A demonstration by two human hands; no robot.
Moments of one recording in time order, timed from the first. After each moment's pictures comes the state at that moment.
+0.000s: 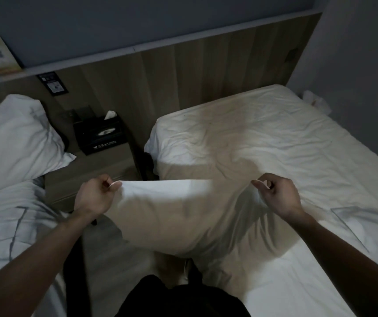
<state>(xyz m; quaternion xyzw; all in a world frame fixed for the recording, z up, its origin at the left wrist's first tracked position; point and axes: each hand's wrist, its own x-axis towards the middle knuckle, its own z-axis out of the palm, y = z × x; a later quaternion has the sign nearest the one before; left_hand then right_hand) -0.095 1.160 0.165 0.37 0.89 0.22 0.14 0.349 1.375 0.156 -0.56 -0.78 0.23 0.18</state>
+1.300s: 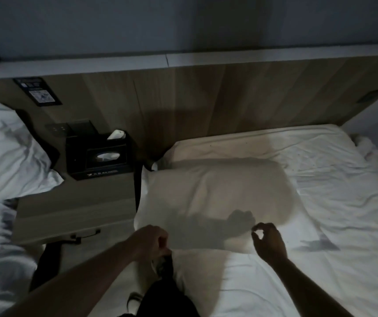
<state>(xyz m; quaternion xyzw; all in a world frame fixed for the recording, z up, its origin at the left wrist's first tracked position) -0.202 1.423 0.028 0.53 0.73 0.02 0.43 0.135 1.635 -0.026 -0.60 -0.75 0.27 -0.02</state>
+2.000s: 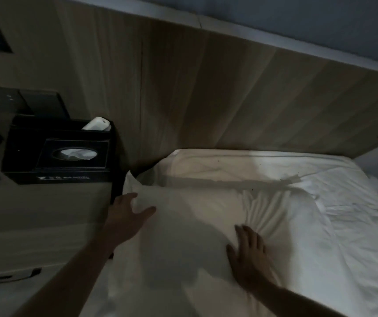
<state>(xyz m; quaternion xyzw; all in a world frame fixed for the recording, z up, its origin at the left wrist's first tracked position) -0.324 1.520 -0.169 0.20 0.86 0.30 0.36 0.024 1.693 -0.207 -0.46 -0.88 0.07 -0.04</state>
